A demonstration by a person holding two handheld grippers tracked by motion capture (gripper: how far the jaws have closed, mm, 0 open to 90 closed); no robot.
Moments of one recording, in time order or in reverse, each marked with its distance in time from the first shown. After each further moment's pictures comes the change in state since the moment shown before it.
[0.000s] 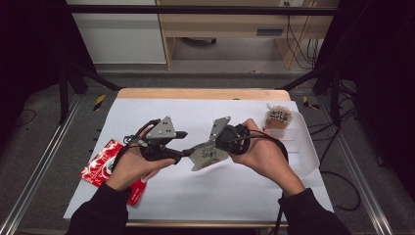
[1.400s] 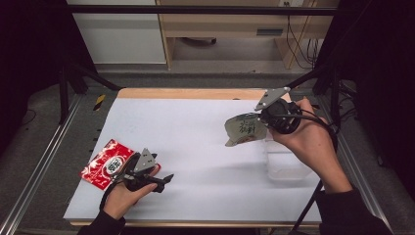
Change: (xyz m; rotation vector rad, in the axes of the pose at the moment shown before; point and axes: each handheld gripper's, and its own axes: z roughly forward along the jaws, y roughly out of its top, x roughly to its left) left arm -0.020 -0.124 0.011 0.084 0.234 -0.173; right arm -0.058 -0.051 -0.085 0.021 -0.205 0.245
